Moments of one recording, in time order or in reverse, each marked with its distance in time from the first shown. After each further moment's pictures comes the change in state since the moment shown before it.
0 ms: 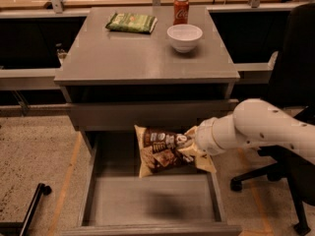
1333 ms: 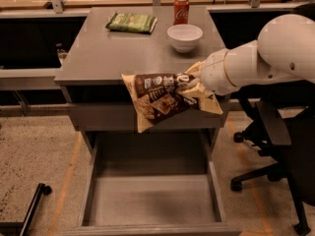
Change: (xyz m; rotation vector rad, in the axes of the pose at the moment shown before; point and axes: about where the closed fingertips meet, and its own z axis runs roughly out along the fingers) arm -0.134 -0.085 -0.127 0.156 -0.101 -0.261
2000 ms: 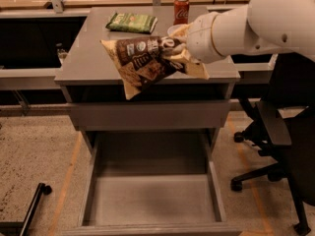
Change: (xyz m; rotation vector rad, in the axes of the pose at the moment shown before) arm -0.076 -0.065 -0.013 0.174 -0.079 -0.190
